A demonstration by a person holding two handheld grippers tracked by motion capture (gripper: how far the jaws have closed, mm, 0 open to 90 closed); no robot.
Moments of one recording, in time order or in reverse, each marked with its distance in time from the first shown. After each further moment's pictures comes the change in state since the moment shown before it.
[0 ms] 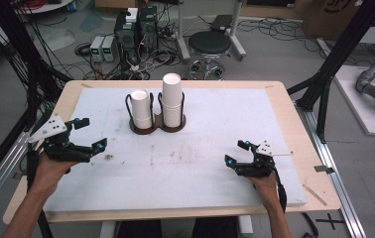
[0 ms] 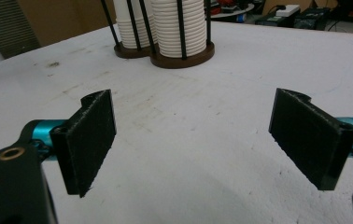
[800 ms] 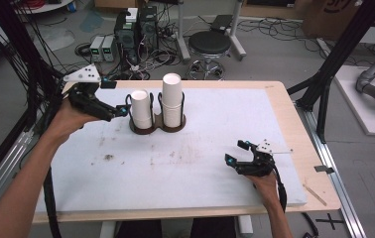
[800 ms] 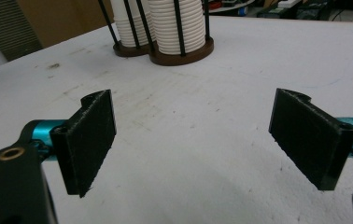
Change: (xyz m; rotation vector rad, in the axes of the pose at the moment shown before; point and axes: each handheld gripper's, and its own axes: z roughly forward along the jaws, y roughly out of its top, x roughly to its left) left arm 0.012 0.114 0.079 0.192 -0.159 0.164; right arm -0.004 0.001 0.002 0.022 0.012 0.043
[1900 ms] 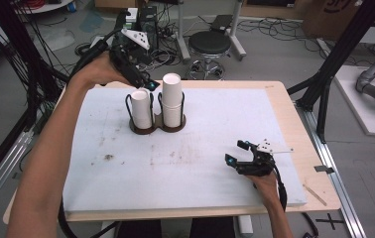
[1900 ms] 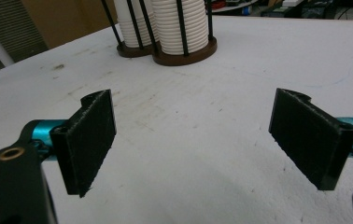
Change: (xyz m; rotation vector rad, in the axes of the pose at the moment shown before) left arm 0.030 0.099 0.081 0.302 -0.199 0.192; right arm -0.001 0.000 0.000 -0.004 0.013 0.005
